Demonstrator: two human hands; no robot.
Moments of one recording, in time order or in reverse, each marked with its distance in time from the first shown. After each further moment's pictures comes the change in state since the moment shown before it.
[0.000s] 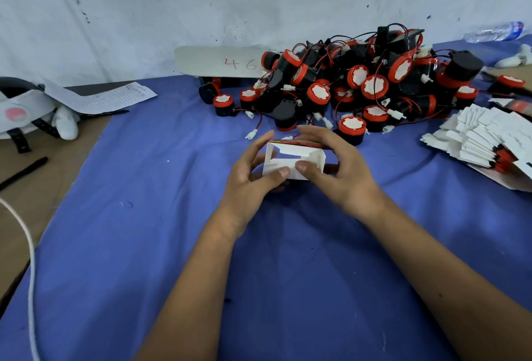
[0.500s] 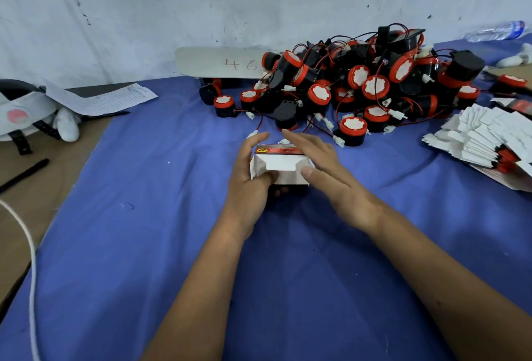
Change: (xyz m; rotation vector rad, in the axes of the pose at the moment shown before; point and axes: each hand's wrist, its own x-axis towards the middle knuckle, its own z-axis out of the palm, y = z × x) left_hand 0.003 -0.002 0.009 -0.020 0.135 -0.011; right_hand -0.006 -0.001 0.004 -0.010 -0.275 0.037
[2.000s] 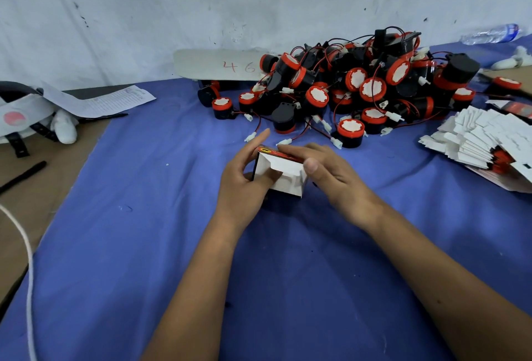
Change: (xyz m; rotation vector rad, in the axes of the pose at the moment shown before) left_hand -0.001 0.009 -0.009 0.161 0.009 0.105; right_hand 0.004 -0.002 -0.004 -0.041 0.068 -0.005
